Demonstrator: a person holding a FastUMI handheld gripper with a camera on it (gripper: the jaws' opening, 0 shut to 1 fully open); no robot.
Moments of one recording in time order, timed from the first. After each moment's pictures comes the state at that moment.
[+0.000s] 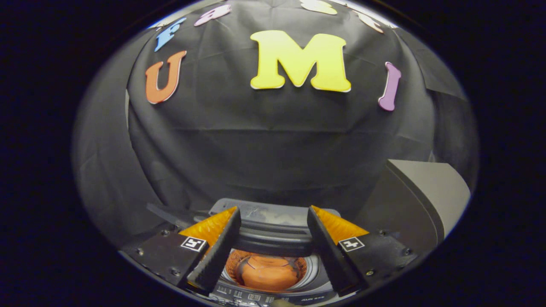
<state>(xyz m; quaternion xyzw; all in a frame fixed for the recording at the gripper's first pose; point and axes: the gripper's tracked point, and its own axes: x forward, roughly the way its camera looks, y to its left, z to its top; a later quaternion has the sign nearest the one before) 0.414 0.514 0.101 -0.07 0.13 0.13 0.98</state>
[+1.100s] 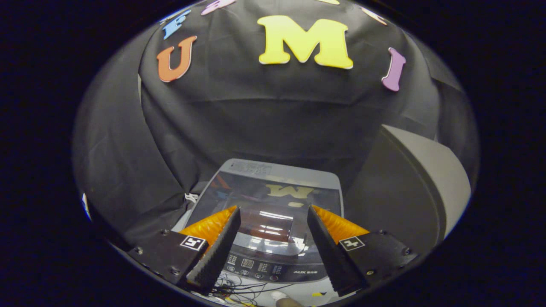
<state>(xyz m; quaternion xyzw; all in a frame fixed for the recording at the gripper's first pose) 0.324 0.467 0.093 -0.07 0.17 0.15 0.97</state>
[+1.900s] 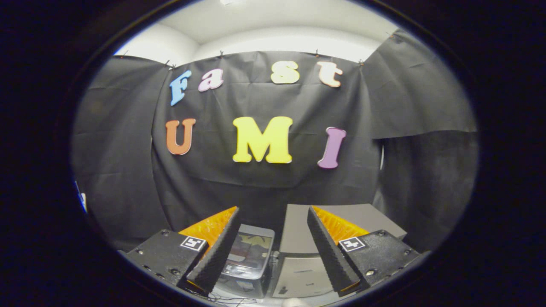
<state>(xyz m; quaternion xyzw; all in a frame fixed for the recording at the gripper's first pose) 0.125 0.233 0.252 -0.03 -0.09 0.12 0.99</state>
